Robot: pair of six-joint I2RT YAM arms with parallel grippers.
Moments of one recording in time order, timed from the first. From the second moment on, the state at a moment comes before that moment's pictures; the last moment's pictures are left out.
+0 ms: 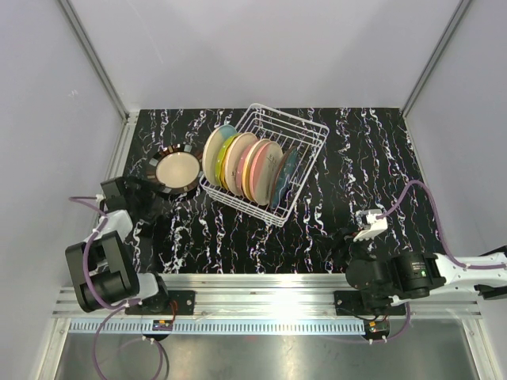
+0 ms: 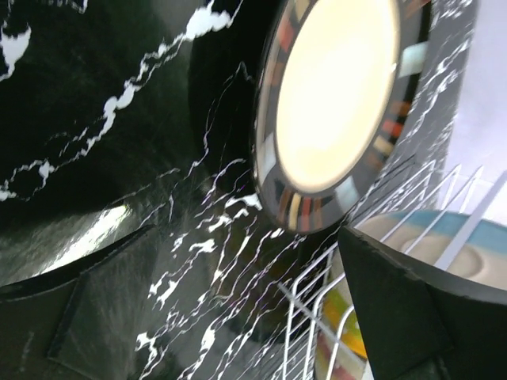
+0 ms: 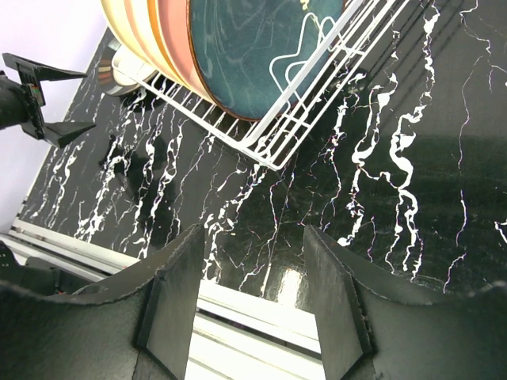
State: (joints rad) left arm 0.38 1.32 0.57 -0.05 0.31 -0.99; right arm 1.65 0.47 0.66 -0.87 1.11 1.12
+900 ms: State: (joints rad) left arm 0.42 1.66 0.60 0.42 0.45 -1.11; right arm 1.65 0.38 0.62 -0.89 1.12 1.13
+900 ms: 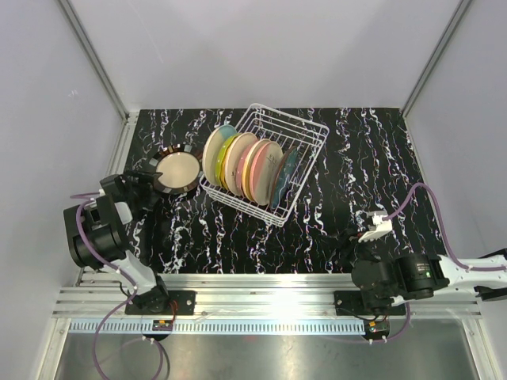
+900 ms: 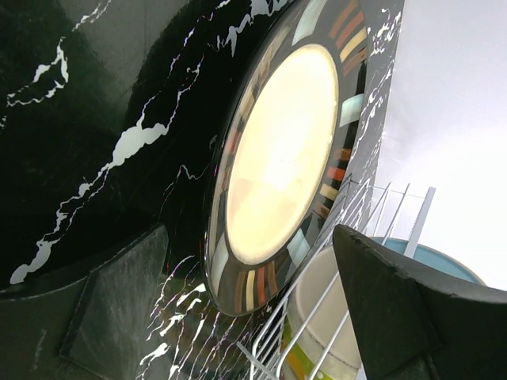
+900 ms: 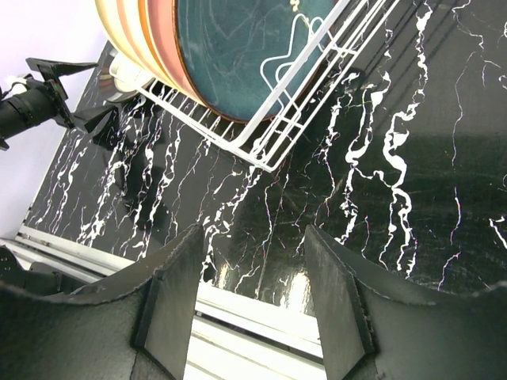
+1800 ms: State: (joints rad) left arm 0.29 1.67 0.64 0.30 0.17 -1.09; right arm 1.65 0.37 0.62 -0.89 1.14 1.11
